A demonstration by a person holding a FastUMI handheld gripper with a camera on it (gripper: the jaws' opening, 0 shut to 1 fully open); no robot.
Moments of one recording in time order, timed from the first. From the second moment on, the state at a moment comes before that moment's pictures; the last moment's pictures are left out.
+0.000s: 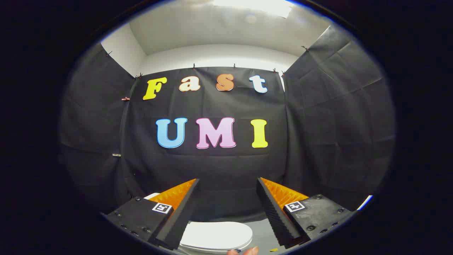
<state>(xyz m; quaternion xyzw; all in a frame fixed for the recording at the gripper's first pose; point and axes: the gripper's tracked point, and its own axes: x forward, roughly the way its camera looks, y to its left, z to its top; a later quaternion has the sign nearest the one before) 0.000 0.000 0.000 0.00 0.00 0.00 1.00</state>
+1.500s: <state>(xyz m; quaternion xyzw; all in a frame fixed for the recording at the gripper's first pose) 0.024 0.007 -0.083 -0.07 -0.01 0.01 1.00</state>
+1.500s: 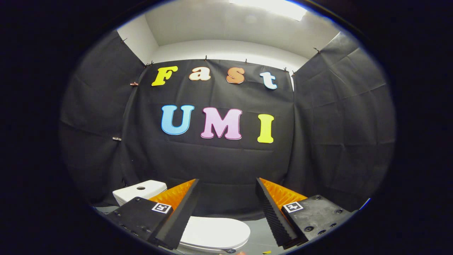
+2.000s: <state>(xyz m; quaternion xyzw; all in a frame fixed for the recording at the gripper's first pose) 0.036 -0.022 -0.227 -0.07 0.04 0.01 1.00</state>
